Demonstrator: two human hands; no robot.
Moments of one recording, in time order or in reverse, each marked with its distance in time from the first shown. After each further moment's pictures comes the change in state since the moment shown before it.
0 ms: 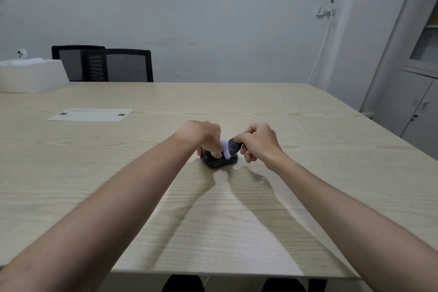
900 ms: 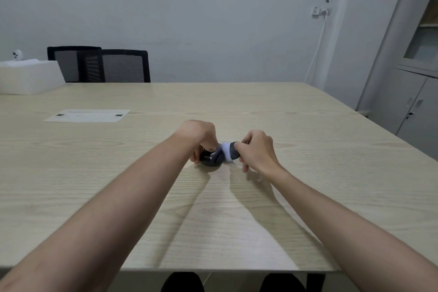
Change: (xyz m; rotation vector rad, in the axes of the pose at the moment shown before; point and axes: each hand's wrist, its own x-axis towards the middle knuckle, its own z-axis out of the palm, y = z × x) left_hand -0.007 0.004 -0.001 -0.134 -0.085 -0.160; right_hand -0.015 0.015 0.013 -0.072 0.066 -0.012
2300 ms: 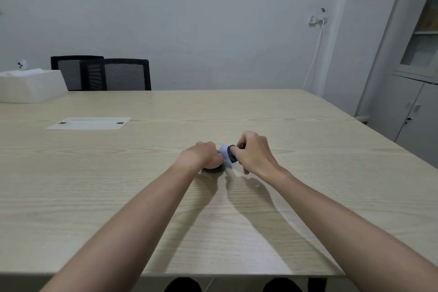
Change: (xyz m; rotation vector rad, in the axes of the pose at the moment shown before) left_hand 0.008 -0.001 0.040 -0.136 0.154 0.053; right_hand 0.008 -0.001 -0.006 -0.113 -0.020 -0.170
